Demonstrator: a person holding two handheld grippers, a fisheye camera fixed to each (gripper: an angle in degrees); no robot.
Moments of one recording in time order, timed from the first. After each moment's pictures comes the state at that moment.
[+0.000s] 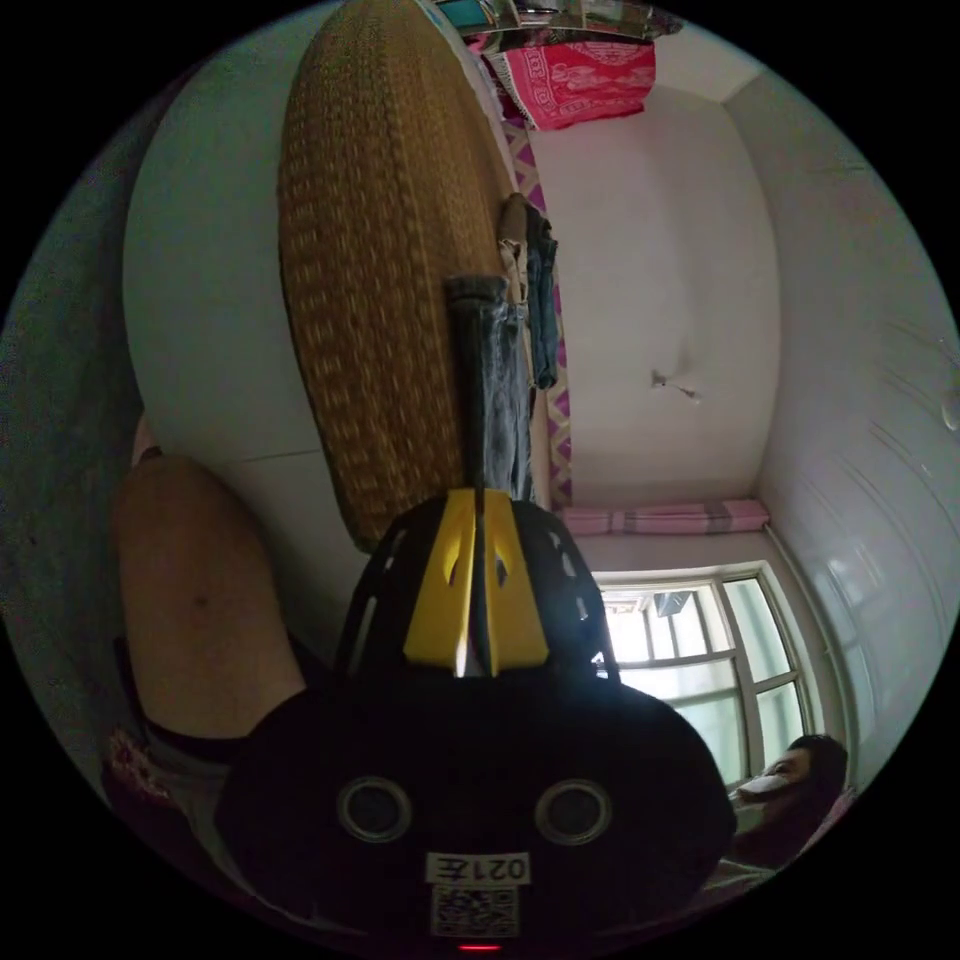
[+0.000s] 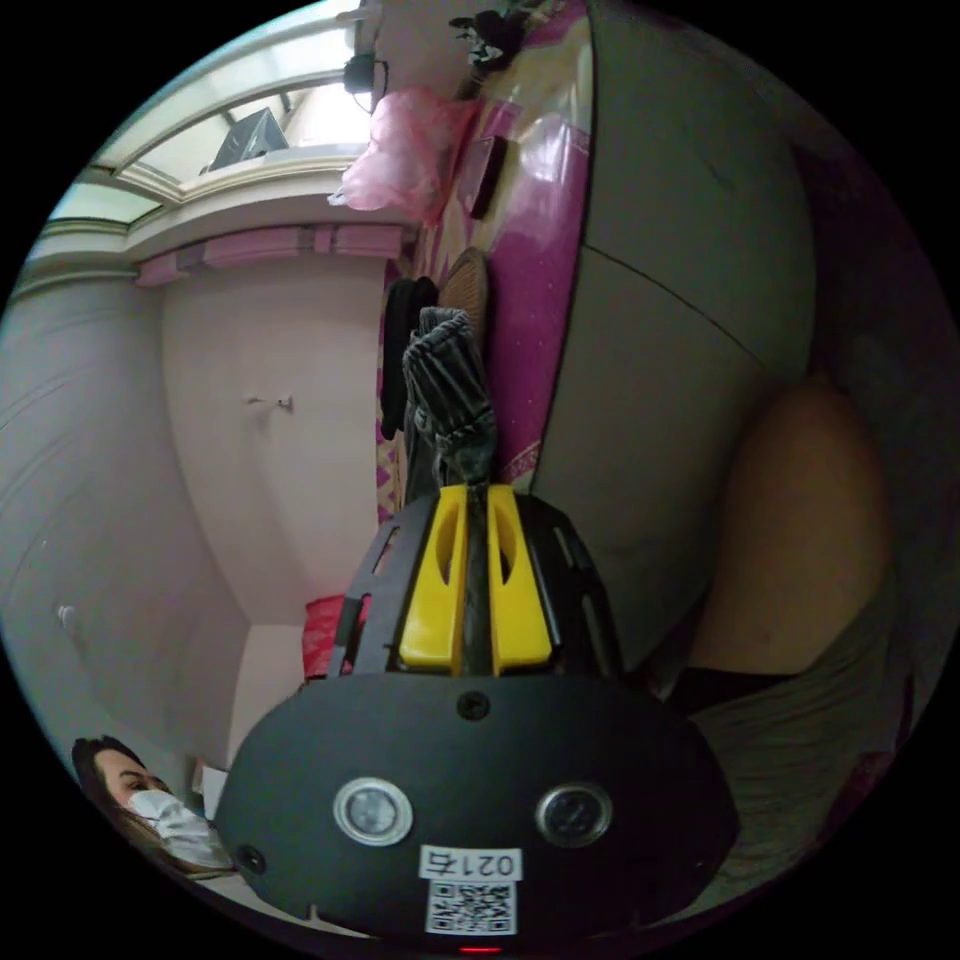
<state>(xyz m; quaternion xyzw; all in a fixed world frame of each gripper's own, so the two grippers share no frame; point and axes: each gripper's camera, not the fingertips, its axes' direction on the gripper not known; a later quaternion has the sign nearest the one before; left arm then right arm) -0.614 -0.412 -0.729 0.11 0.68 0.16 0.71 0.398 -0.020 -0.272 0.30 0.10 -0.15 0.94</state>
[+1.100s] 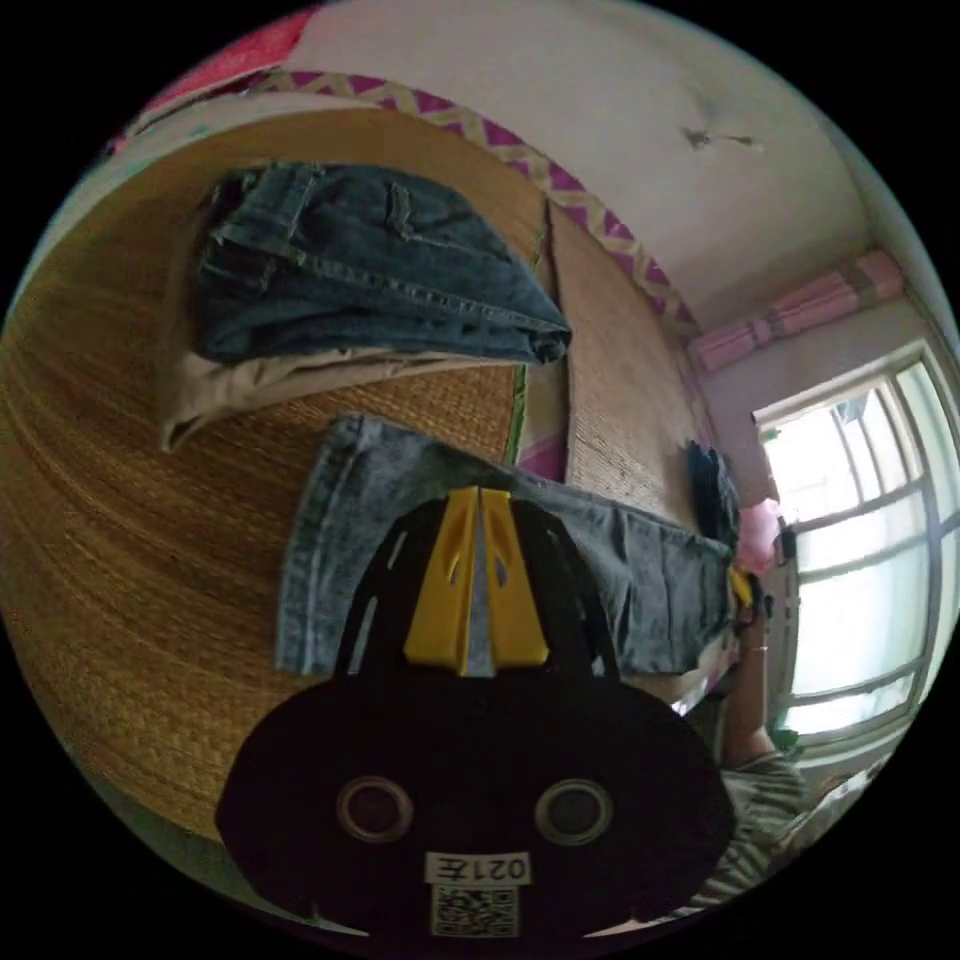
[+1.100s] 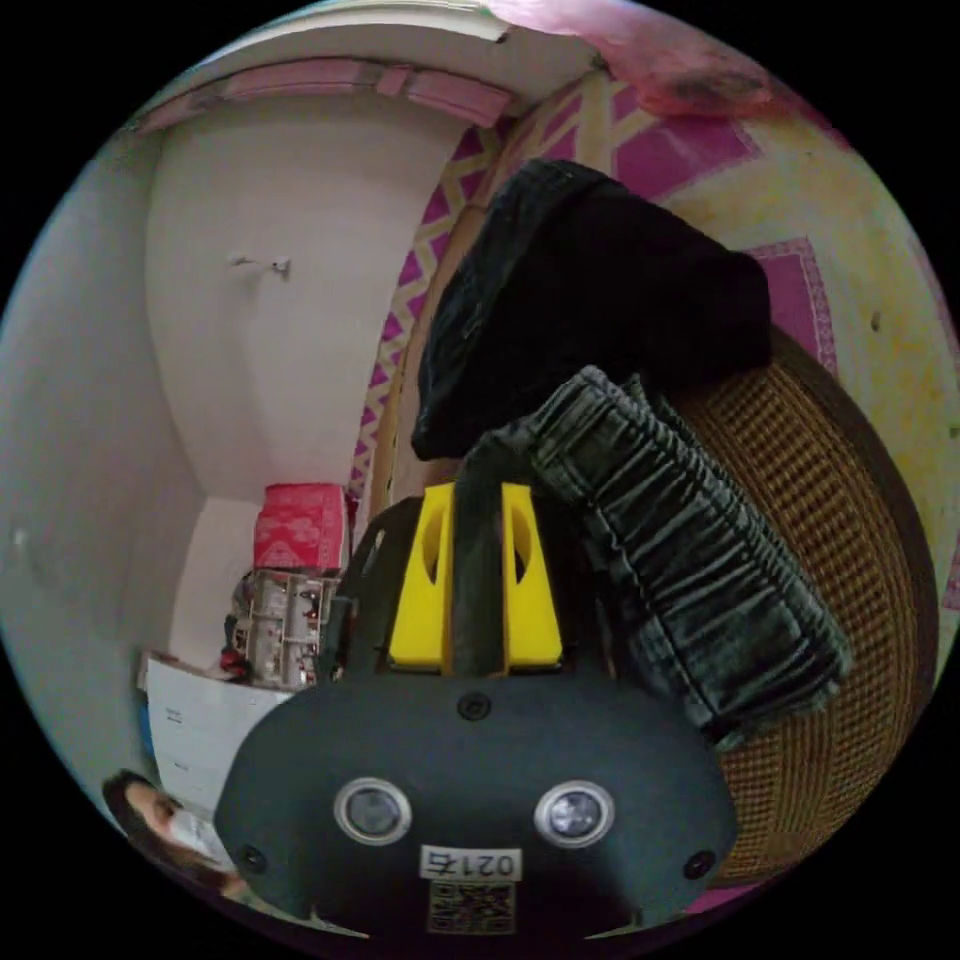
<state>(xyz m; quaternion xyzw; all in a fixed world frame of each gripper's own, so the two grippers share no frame) -0.200 -0.454 -0.899 0.19 0.36 0.44 0.80 0.316 -0.228 0.022 0.12 0.21 -0.27 0.93</state>
